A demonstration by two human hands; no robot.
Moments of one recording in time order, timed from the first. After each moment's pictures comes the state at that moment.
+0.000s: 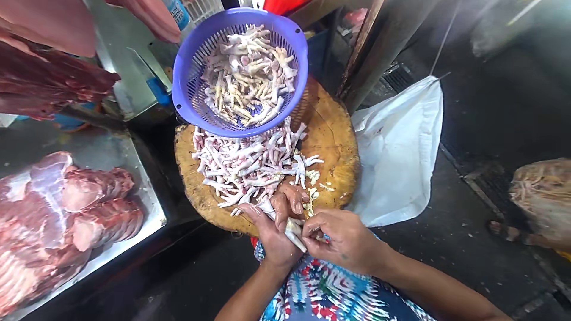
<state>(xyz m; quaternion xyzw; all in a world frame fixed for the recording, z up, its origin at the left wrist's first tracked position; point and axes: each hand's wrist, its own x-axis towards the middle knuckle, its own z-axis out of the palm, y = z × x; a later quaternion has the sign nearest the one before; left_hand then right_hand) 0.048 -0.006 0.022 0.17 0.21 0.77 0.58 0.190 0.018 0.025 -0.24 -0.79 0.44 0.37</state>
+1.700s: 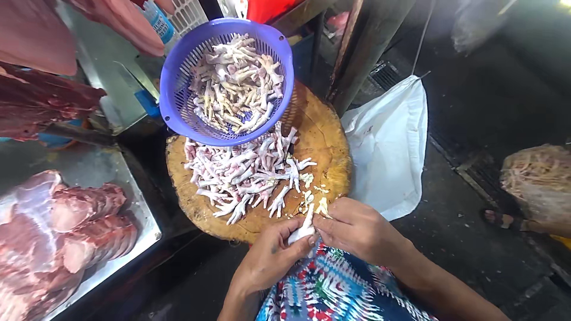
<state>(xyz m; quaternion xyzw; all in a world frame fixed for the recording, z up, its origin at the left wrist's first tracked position) -0.004 -0.024 0.048 0.49 0.46 0.32 0.67 0.224 0.033 0.022 -0.25 -0.89 0.18 0.34</state>
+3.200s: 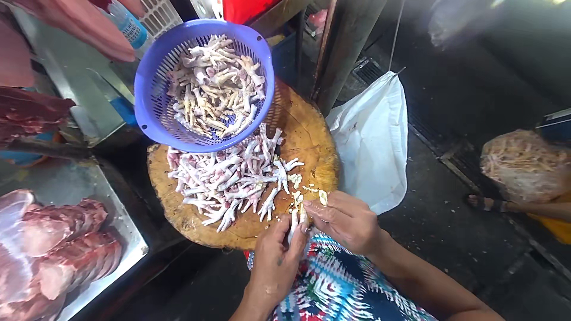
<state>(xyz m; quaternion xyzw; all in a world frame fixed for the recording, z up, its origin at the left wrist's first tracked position) 0.035 -0.032 0.042 0.53 0.59 0.37 0.48 0.220 0.034 0.002 -0.31 -0.82 0.15 0.46</state>
